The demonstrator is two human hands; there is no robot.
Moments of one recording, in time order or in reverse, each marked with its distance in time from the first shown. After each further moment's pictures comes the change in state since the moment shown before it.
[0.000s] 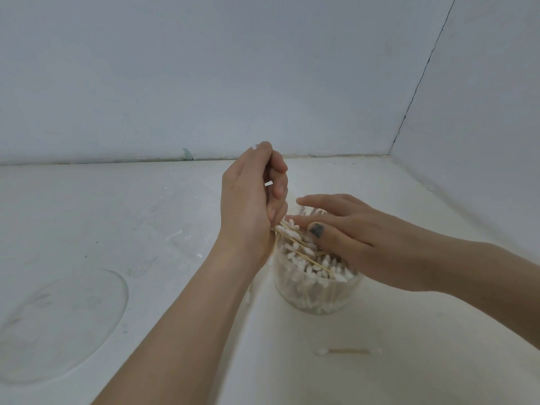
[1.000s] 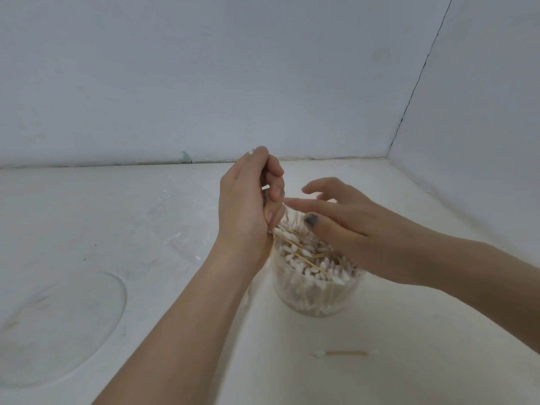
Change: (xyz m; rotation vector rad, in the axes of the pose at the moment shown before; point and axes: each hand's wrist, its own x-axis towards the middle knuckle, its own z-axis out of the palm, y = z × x) left_hand 0.001 -0.002 0.000 -0.040 -0.007 0.008; right_hand 0.004 -0.006 -0.005 0.104 0.100 0.054
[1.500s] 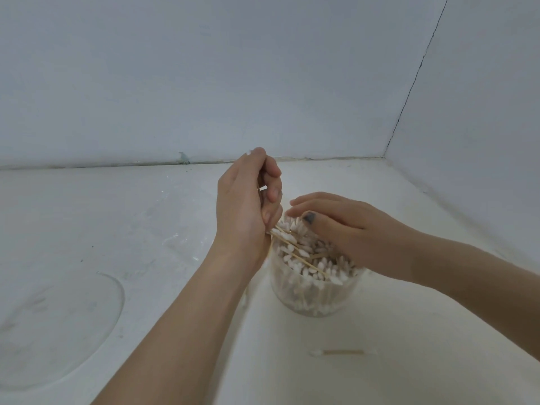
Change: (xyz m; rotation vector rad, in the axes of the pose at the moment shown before) left_hand 0.000 0.000 -0.001 0.014 0.010 -0.014; right_hand 0.003 0.004 0.006 0.189 0.061 -0.002
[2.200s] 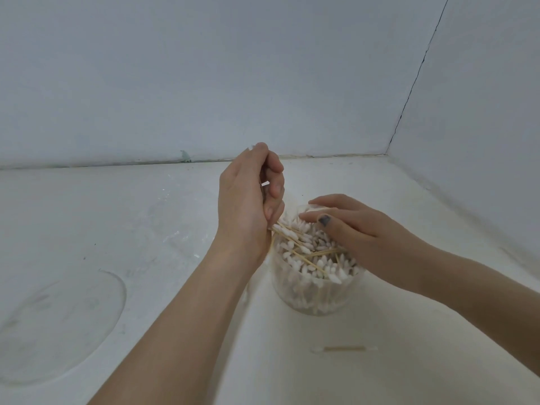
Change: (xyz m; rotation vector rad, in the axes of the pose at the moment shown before) left_hand 0.000 0.000 0.003 0.029 -0.007 0.015; right_hand -0.011 0.020 0.010 0.076 0.072 0.056
